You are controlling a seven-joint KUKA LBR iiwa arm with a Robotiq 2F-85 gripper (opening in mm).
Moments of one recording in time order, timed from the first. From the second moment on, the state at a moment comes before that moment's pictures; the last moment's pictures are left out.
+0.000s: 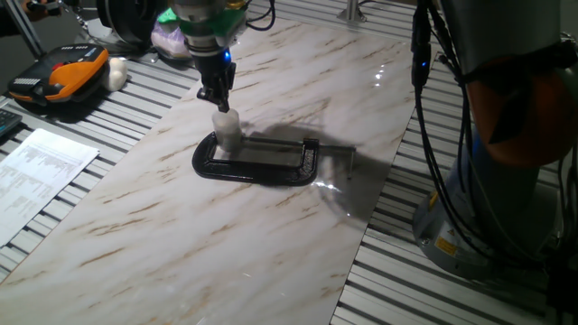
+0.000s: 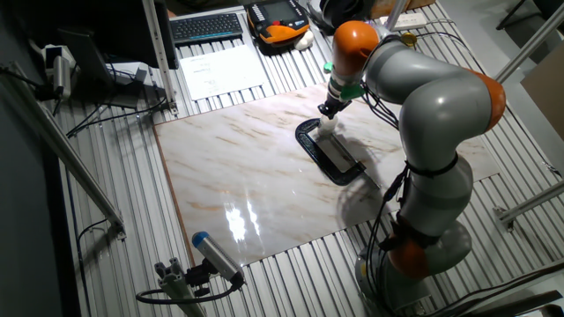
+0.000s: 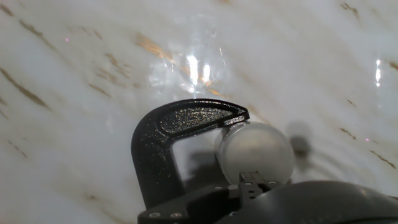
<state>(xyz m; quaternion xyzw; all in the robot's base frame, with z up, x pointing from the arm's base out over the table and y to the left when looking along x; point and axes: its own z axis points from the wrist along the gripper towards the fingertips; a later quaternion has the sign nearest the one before) 0.563 -0.001 0.140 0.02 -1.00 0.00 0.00</state>
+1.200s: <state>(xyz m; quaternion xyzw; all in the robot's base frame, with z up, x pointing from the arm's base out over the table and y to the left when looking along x) 0.562 -0.001 0.134 0.03 -1.00 0.00 0.00</state>
